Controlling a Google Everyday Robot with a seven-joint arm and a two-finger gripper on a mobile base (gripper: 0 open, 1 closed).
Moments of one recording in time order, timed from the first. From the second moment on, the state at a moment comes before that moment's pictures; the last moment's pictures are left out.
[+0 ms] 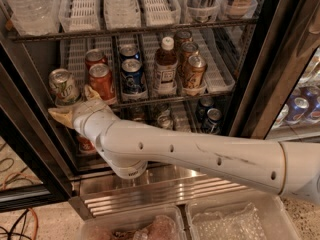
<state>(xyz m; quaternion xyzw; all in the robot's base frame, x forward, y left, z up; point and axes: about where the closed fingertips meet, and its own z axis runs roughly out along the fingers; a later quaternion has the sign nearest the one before) 0.587 0.232 0.828 -0.31 0.68 0.19 0.64</state>
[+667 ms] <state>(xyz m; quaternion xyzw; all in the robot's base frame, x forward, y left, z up) 0.611 0.252 0.824 -0.32 0.67 0.22 0.64</state>
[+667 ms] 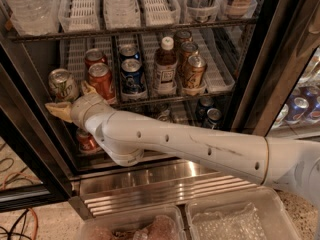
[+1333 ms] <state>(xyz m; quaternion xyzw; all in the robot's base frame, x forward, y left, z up) 0.623 0.271 0.832 -0.33 0.65 0.23 0.64</state>
